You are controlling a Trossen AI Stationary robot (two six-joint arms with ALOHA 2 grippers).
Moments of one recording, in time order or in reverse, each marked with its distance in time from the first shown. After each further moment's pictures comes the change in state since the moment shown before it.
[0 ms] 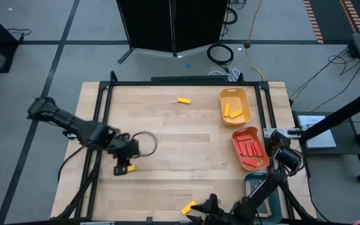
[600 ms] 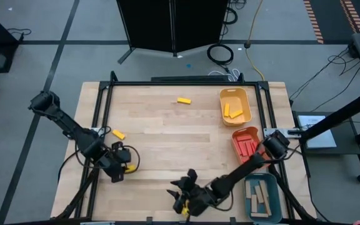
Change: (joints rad) left arm -0.326 -0.098 -0.453 0.382 -0.307 -0.336; right arm -0.287 -0.005 0.000 0.111 -0.212 -0.444
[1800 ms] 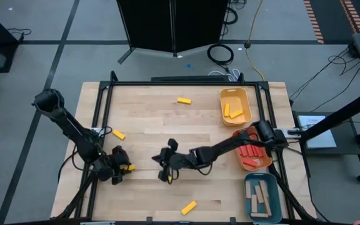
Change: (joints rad) left arm -0.174 0.008 -0.267 0.418 -0.196 -0.188; right arm -0.336 0.000 0.000 0.205 -0.346 -0.494
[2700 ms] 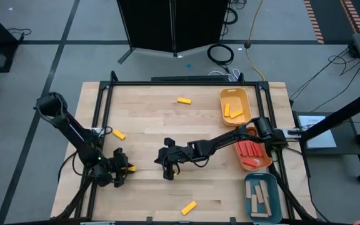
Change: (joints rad) left arm -0.070 0.138 0.018 0.111 -0.129 -0.046; right arm -0.076 -0.003 0.000 -0.119 -0.312 -0.146
